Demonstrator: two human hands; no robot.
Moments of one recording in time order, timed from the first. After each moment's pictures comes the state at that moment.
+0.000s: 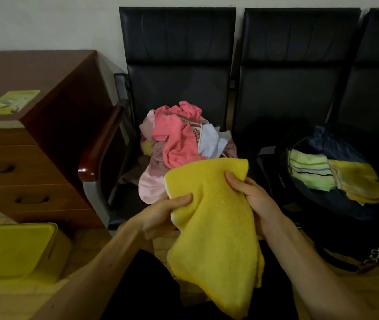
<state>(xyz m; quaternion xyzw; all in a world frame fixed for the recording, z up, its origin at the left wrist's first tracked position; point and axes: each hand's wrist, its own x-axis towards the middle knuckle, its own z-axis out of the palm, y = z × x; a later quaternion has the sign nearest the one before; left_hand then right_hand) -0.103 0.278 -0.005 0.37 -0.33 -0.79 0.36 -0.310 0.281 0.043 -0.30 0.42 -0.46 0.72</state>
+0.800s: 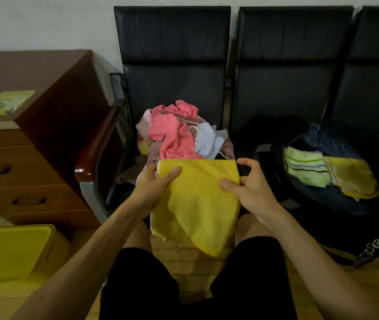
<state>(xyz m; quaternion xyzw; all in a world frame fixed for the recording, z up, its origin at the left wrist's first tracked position) -0.092 0.240 0.005 0.59 -0.43 -0.52 0.44 -0.326 0.264 0.020 -0.47 0.59 -0.43 0.50</state>
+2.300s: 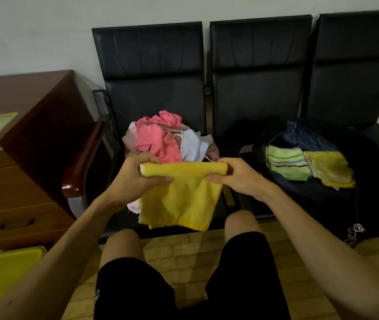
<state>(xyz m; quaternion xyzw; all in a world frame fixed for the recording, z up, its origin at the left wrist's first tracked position) -0.091 0.246 0.061 0.47 -0.70 -0.38 0.39 -0.361 0.246 0.040 -0.65 0.53 -0.33 0.44</state>
